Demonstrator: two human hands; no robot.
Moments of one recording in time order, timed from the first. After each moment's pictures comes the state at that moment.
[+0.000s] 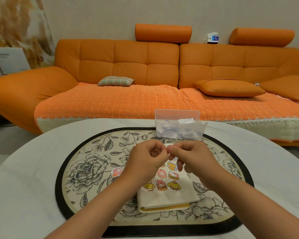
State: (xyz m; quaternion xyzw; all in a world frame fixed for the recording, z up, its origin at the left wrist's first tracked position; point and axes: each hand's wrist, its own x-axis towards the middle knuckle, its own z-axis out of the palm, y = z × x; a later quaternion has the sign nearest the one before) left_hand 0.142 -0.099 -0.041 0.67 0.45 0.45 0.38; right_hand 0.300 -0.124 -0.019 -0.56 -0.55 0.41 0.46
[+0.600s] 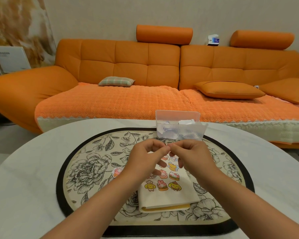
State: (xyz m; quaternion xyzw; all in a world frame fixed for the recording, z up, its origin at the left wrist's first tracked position) left_hand 0.139 -0.098 -0.036 0.58 0.46 0.44 0.50; right_hand 0.293 -0.117 -0.024 -0.58 -0.54 0.35 0.49
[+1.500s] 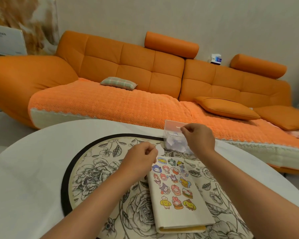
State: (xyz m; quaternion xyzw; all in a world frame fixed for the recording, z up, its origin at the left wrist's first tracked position) left_hand 0.081 -0.049 -0.045 0.65 0.50 0.40 0.40; right_hand 0.296 0.012 -0.014 -0.71 -0.59 -0.01 0.37
